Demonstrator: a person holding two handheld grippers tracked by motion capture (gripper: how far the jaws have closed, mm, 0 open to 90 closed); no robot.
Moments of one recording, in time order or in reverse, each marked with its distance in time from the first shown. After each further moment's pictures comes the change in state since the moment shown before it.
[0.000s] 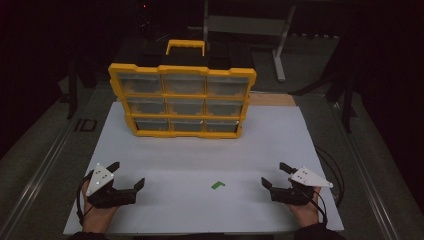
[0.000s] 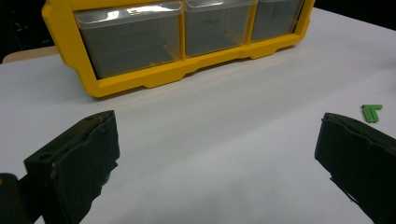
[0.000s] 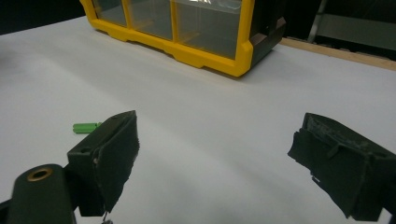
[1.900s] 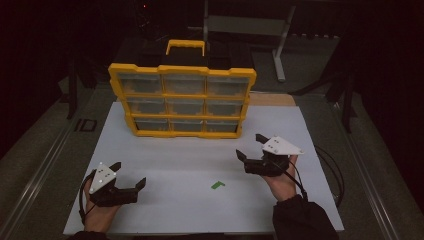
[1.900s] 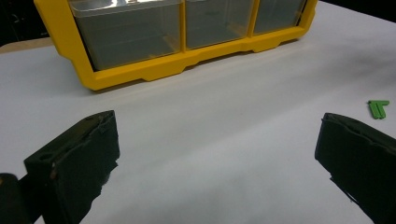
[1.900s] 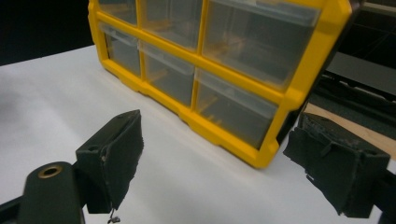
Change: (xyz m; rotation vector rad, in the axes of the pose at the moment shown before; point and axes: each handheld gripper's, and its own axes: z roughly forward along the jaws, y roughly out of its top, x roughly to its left) left arm 0.000 -0.003 0.007 0.027 0.002 -0.011; right arm 0.038 0.102 0.055 -0.022 0.000 -0.117
